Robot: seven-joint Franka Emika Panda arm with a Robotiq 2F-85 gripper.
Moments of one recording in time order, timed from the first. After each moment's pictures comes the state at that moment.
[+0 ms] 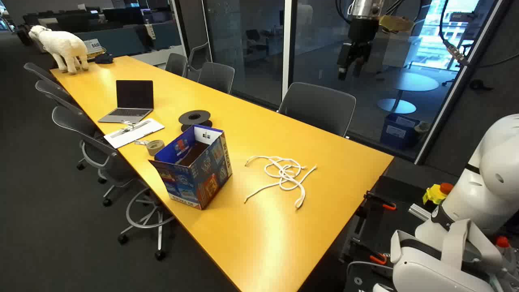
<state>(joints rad) -0.12 -0.48 -0.24 -2.25 -0.02 1.83 -0.12</state>
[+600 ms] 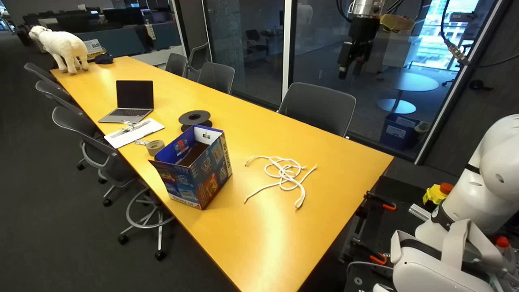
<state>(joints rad) -0.12 -0.48 -0.23 -2.25 -0.02 1.83 -0.12</state>
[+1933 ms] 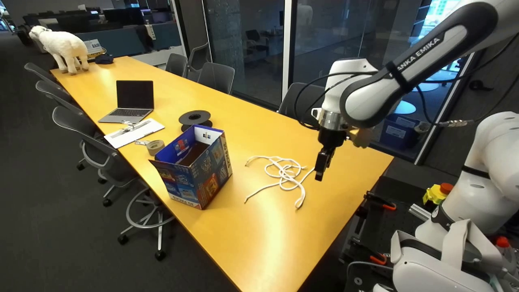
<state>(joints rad) 0.12 -0.30 -0.04 -2.79 0.21 2.51 -0.21</state>
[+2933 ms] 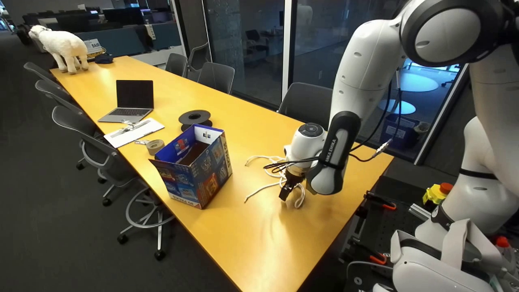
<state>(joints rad) 0.38 0.53 -0.26 -2.50 -0.03 3.22 0.15</state>
